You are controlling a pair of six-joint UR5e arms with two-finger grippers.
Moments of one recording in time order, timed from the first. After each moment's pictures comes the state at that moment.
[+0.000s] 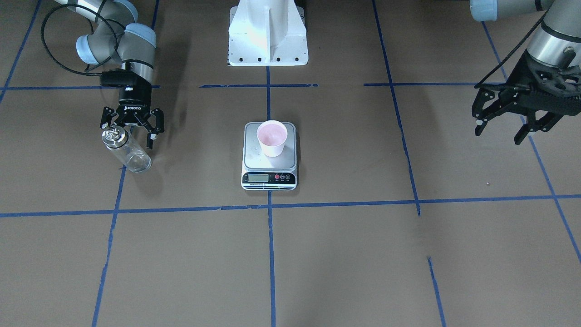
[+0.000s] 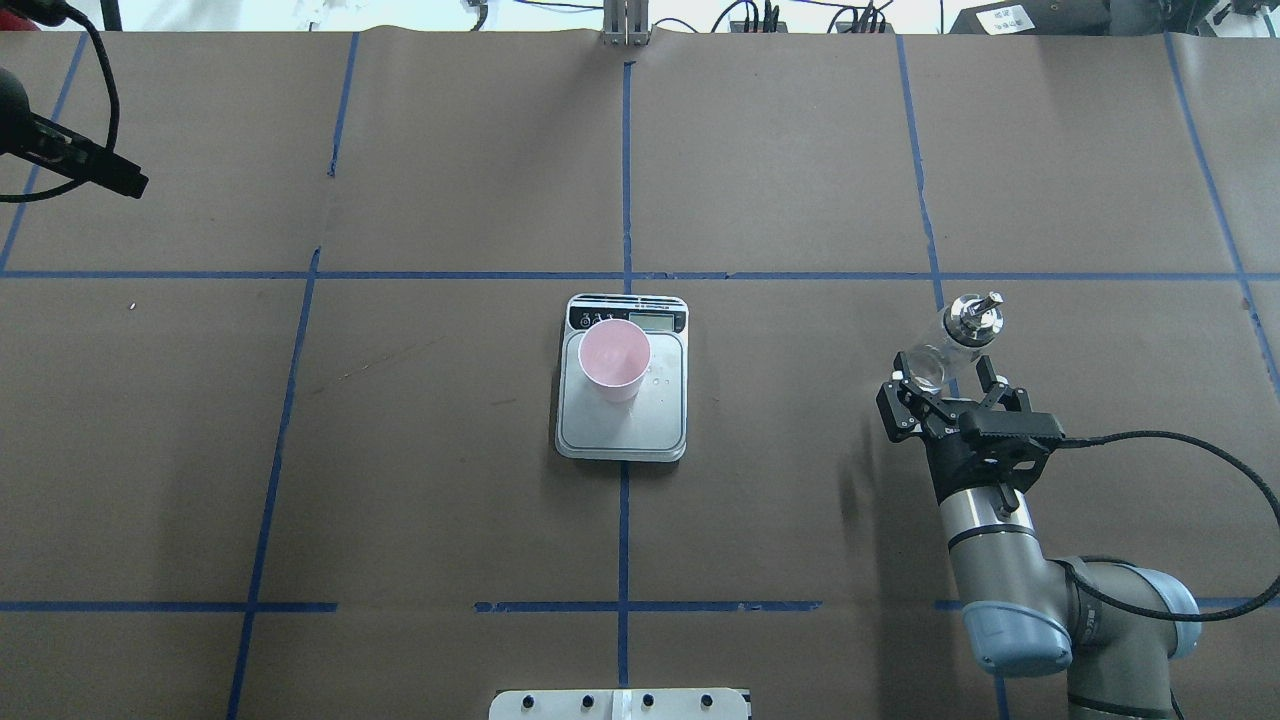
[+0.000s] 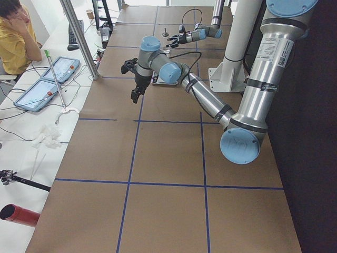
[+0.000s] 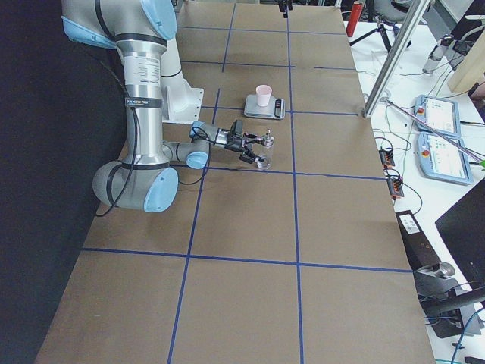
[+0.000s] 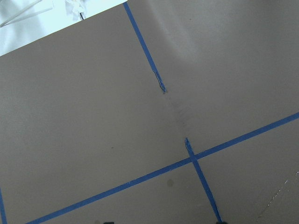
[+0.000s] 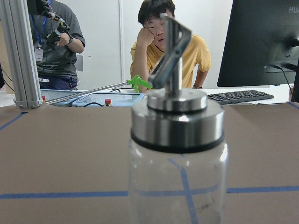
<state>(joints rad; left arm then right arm) -1.12 -1.81 -2.03 -1.56 -2.06 -0.37 0.15 -1.56 1.69 -0.84 0.40 1.45</state>
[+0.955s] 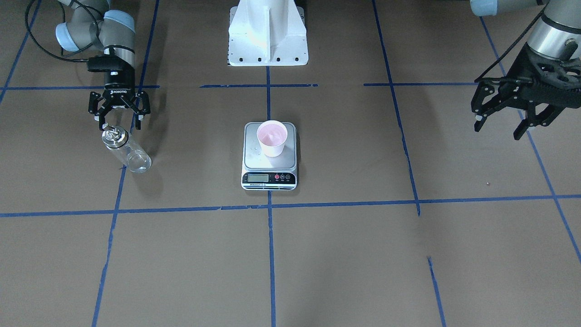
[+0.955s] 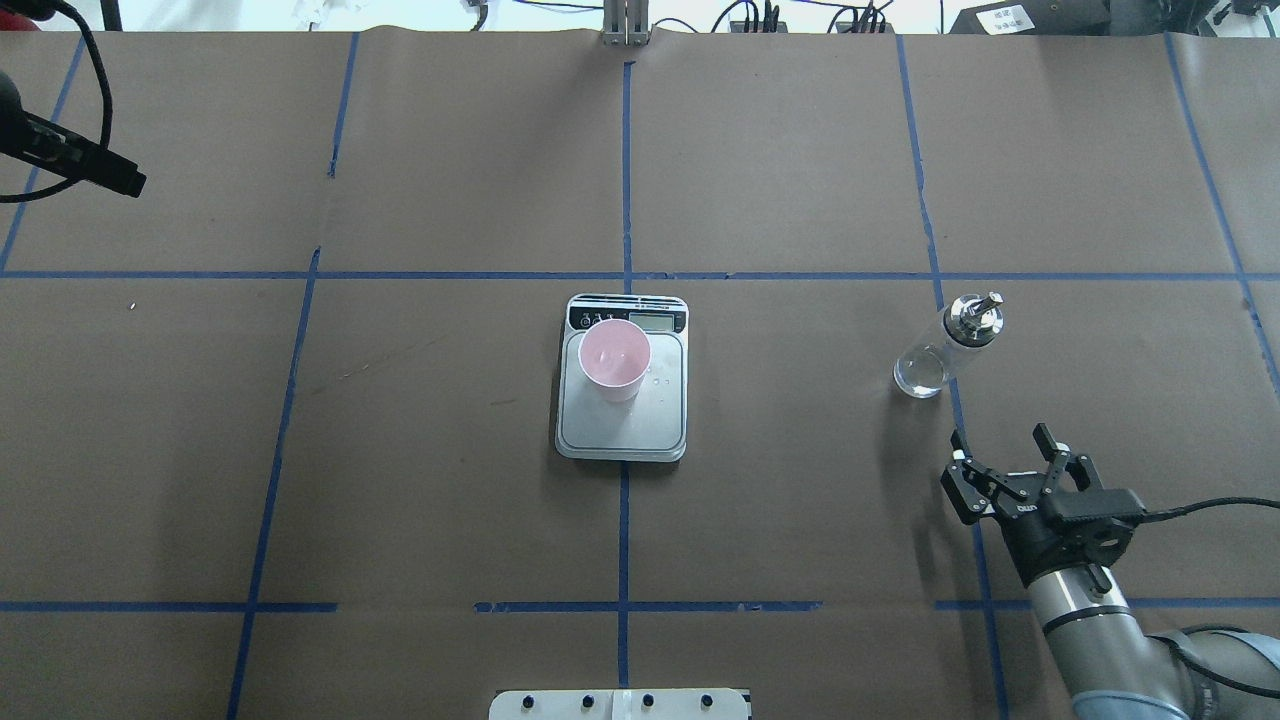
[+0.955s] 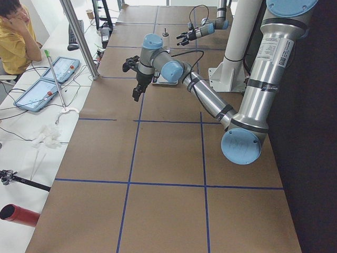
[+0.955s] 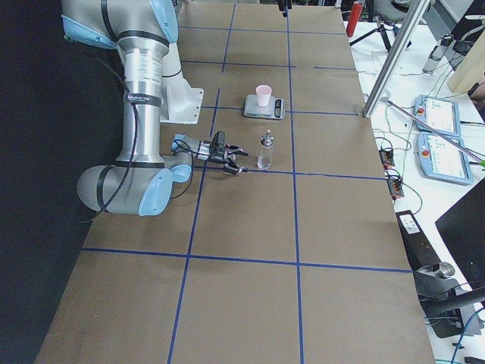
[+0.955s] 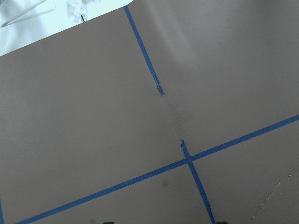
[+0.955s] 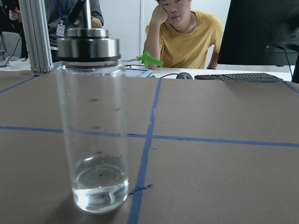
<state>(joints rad) -1.12 -1.81 -2.06 -1.55 -2.06 -0.41 0.00 -1.81 1.71 -0.62 0.38 1.44</state>
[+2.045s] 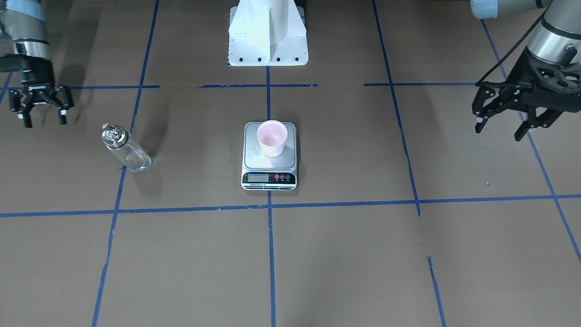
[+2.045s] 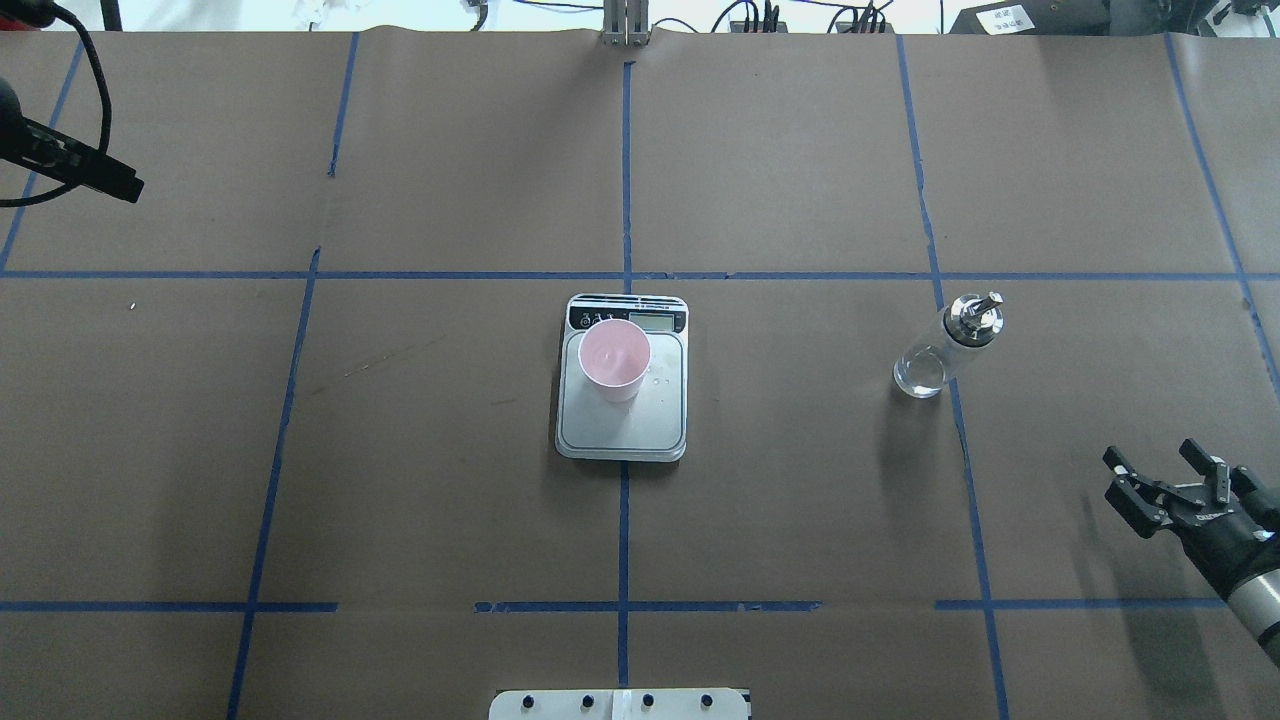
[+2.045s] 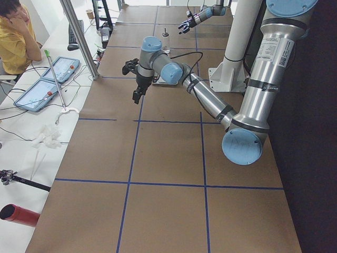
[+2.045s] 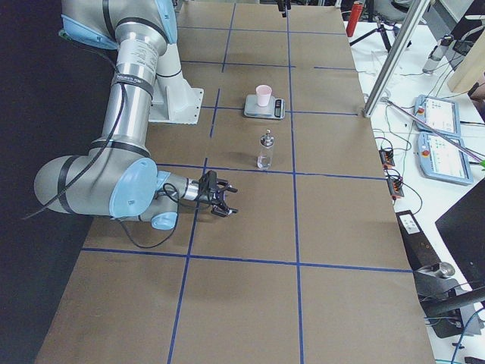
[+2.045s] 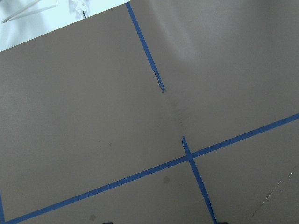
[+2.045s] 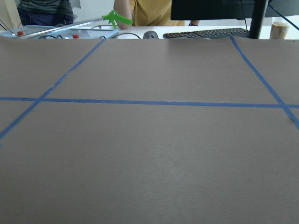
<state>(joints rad) -1.11 -1.80 -2.04 -1.55 -2.06 -0.40 0.08 -2.06 1.50 -0.09 0.63 1.38</state>
